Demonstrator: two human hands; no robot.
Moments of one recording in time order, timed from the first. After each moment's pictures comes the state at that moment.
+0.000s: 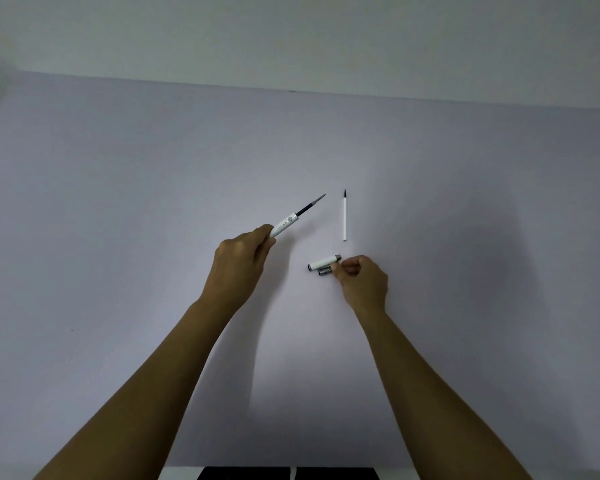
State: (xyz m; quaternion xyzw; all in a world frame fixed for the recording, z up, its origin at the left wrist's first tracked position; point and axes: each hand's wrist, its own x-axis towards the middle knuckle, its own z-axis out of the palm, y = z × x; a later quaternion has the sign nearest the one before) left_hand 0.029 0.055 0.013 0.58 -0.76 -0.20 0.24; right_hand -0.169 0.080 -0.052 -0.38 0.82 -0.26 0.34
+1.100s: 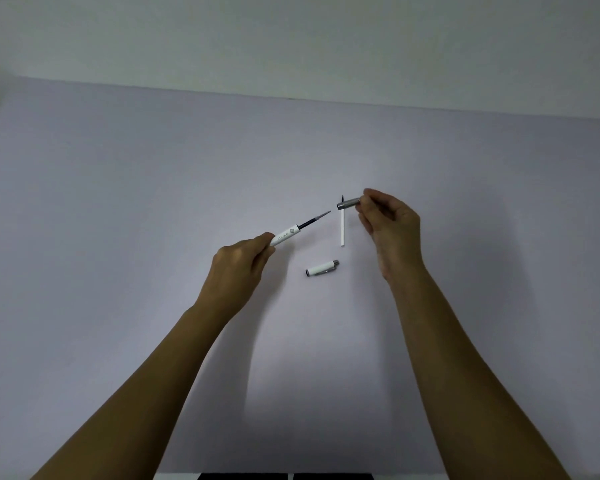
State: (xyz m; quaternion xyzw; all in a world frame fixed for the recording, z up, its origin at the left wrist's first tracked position) left_hand 0.030 0.057 0.022 0.56 -0.78 -0.20 0.22; right_hand -0.193 0.027 0.030 -0.27 0.60 -0.58 0.48
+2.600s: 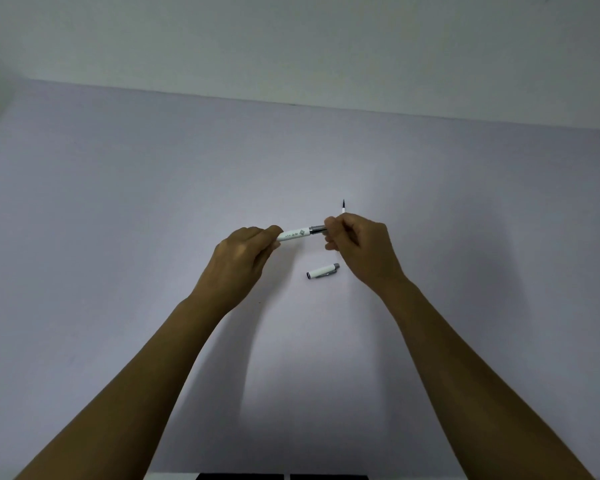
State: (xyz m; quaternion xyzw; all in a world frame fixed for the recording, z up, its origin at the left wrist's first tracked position) left_hand 0.034 0.053 0.044 0.50 -0.82 -0.17 0.24; right_hand -0.175 0.042 0.029 -0.61 0.59 -0.38 0.37
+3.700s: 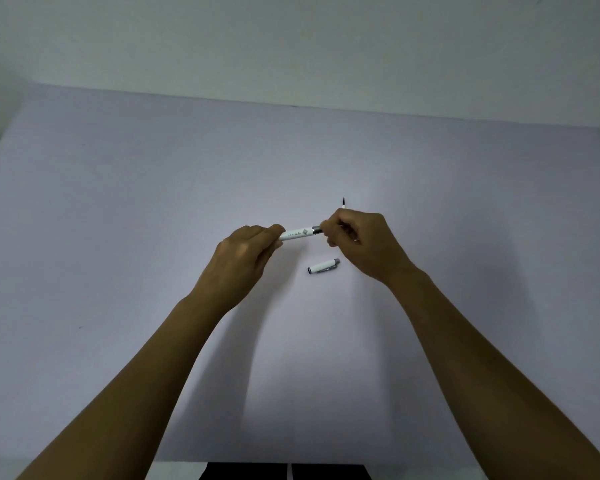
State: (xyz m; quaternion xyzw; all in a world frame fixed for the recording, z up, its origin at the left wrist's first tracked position) left_hand 0.036 0.064 0.052 0.49 -0.82 -0.15 0.25; right_hand -0.182 0.045 0.043 -0.71 0.53 -0.33 0.34
